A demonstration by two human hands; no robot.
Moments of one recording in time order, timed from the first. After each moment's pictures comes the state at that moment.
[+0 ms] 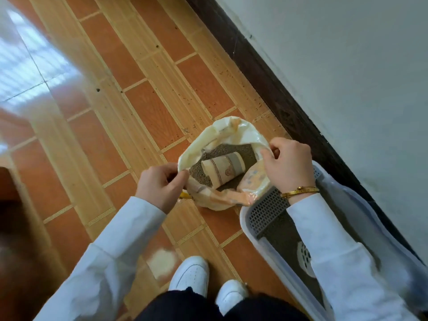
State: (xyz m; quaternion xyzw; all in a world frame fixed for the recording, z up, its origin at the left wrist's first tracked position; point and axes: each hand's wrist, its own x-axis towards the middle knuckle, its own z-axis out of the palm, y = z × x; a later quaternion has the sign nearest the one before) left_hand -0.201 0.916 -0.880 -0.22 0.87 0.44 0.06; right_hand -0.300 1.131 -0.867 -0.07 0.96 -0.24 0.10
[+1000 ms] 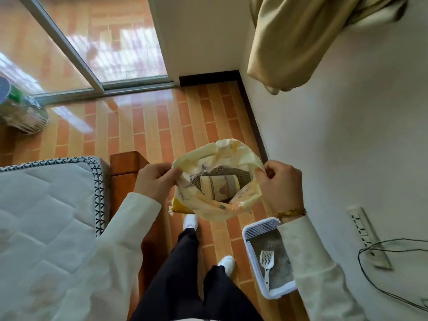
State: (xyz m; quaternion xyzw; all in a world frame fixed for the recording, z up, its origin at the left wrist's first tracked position) left_hand -0.067 0.776 -0.158 -0.39 0.75 0.53 -0.10; right_hand -0.216 0.978 -0.155 -0.22 0.92 -0.33 0.07
